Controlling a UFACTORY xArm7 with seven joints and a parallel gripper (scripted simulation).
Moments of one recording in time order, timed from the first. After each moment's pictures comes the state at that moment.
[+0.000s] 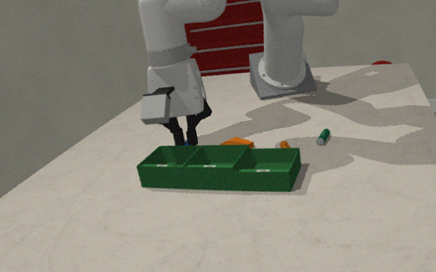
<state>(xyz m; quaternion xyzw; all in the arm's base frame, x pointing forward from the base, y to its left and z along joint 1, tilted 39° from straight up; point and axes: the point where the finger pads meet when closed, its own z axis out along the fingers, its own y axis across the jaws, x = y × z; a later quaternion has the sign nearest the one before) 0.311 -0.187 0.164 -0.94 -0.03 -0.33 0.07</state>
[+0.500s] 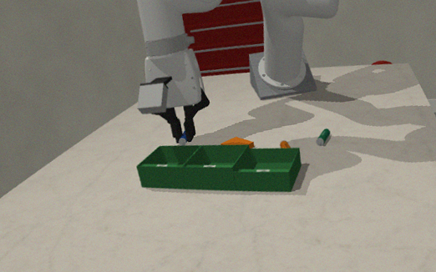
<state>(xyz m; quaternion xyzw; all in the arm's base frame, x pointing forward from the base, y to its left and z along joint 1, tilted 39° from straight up) 0.299 -0.191 0.178 -0.94 -0.03 -0.33 0.07</state>
